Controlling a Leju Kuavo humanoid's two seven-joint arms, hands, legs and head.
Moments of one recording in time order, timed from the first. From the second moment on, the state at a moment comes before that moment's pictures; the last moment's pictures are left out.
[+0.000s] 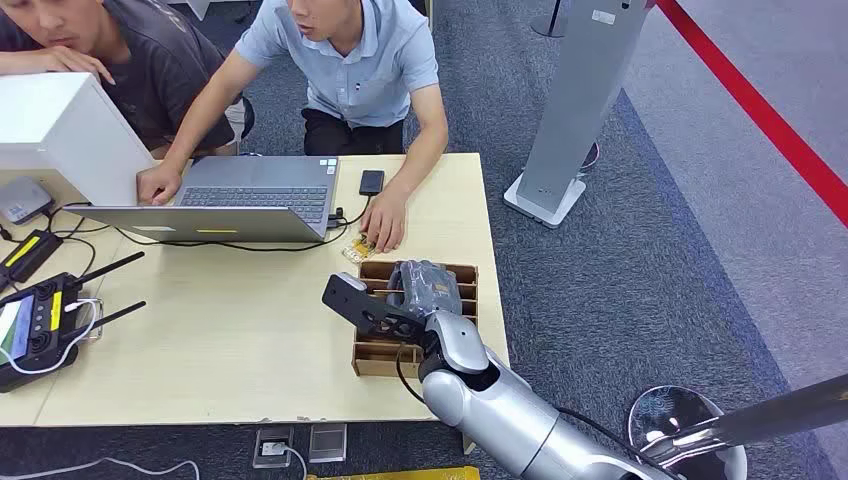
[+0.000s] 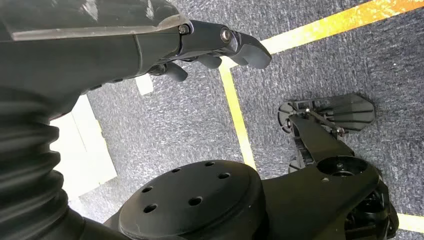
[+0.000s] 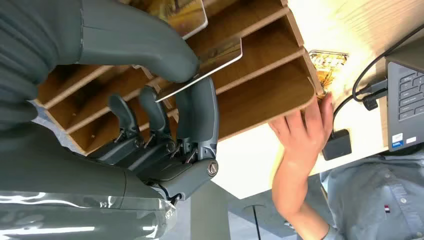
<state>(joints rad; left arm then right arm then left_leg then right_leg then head) -0.12 0.07 -1.33 -0.19 1.19 0.18 0.15 -0.56 0.12 0.89 -1.09 0.76 -0.10 0.67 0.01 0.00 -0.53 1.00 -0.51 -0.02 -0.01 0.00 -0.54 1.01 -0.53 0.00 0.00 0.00</state>
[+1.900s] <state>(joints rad) -0.15 0.07 -1.34 -0.19 1.18 0.17 0.10 -0.98 0.15 0.96 -0.86 1.04 -0.17 0.23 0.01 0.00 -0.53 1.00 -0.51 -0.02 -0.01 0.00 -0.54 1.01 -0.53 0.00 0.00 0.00</state>
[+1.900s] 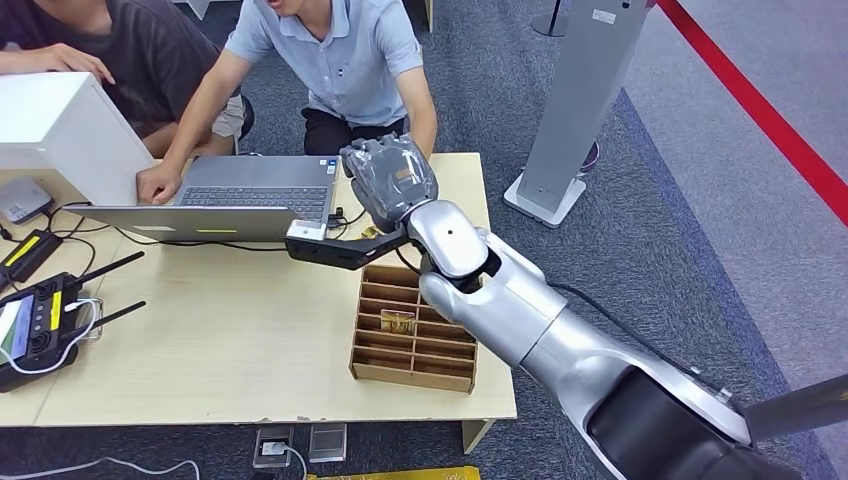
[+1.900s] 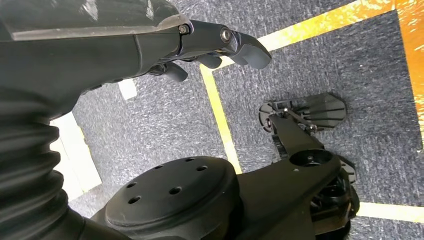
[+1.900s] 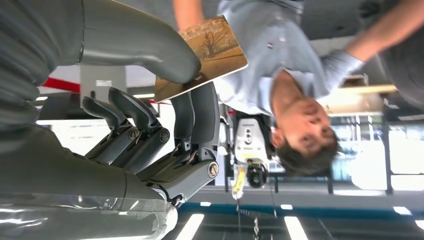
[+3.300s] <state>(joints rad) -0.14 0.08 -1.38 -0.19 1.19 0.17 0.10 -1.06 0.23 1.04 -0.50 0.87 -0.29 0.27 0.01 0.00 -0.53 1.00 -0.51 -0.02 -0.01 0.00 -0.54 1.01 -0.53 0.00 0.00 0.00</state>
